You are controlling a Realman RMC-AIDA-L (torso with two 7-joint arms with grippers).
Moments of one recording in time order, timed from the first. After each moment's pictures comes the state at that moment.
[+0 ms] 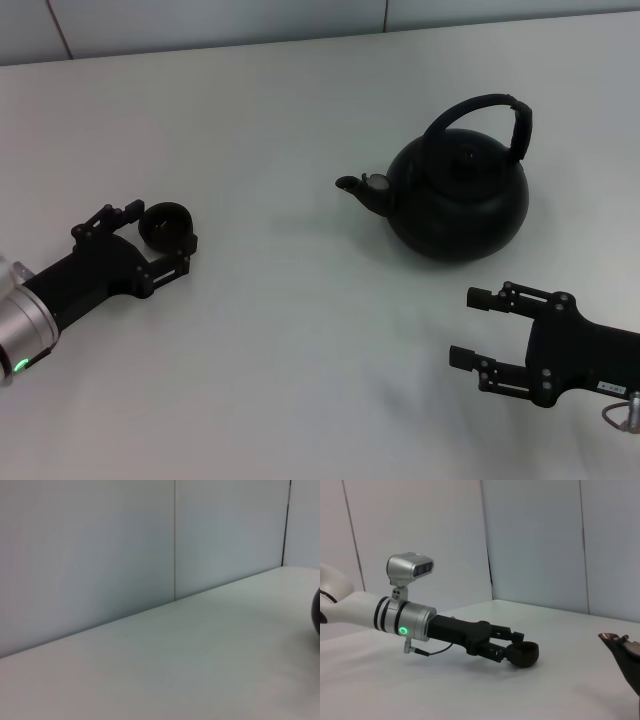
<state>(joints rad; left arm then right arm) -0.53 -2.08 0.29 0.10 1.95 1.14 -0.58 0.22 2.08 -0.58 -0.43 -1.95 -1.67 0.78</state>
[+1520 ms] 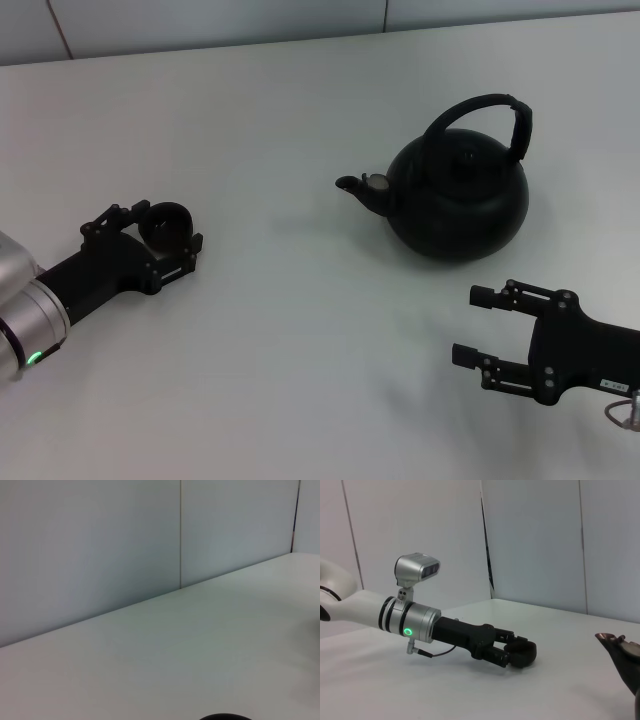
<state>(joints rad) -0.56 -2.08 0.28 0.06 1.93 1.05 -0.55 0.22 2.08 -0.58 -0.43 -1.95 -1.67 0.79</state>
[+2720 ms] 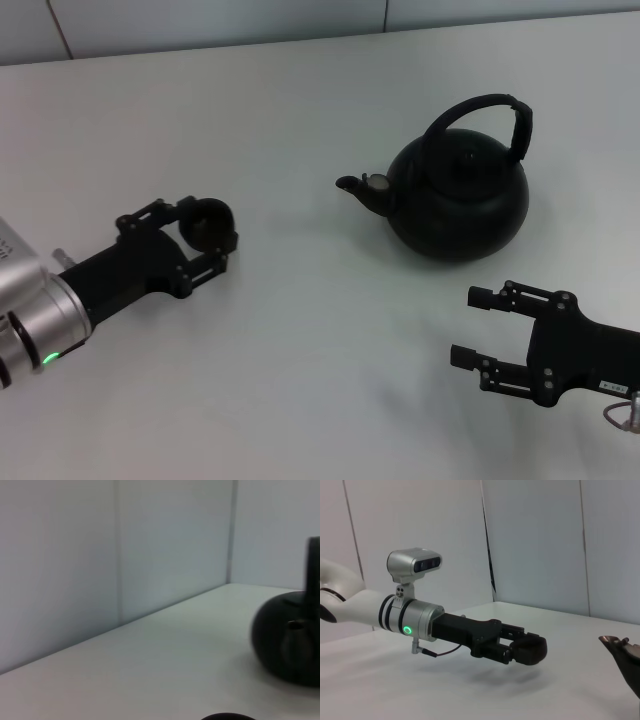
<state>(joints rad) -0.59 -2.07 0.36 0.05 1.95 1.19 -0.56 0.22 2.08 -0.58 -0.43 -1.95 -1.68 0.79</state>
